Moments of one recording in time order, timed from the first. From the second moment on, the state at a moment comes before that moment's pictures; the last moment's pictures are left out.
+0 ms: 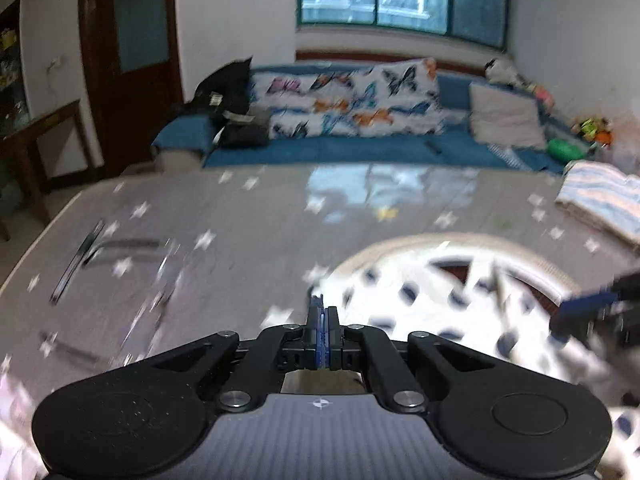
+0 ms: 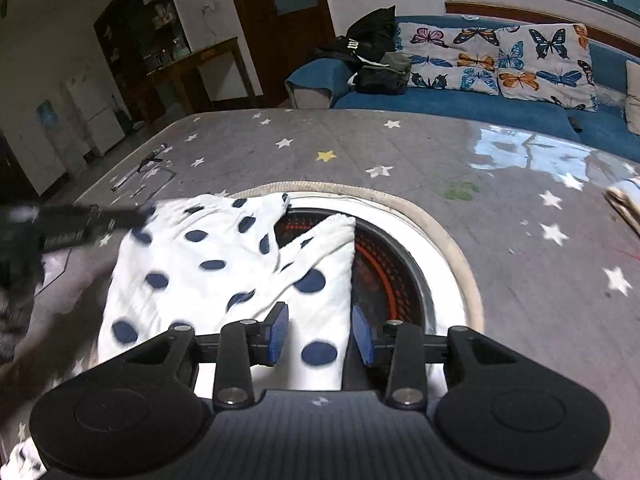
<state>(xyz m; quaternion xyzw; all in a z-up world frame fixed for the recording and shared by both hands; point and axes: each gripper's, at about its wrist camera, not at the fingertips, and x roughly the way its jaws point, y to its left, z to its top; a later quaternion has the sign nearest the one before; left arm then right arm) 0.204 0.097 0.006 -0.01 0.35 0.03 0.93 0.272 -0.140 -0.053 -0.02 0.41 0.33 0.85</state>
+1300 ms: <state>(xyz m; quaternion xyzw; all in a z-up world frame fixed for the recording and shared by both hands) 0.209 0.103 -0.013 -0.02 0.37 0.03 0.93 0.269 -0.159 -0.022 -0.03 0.35 0.26 0.90</state>
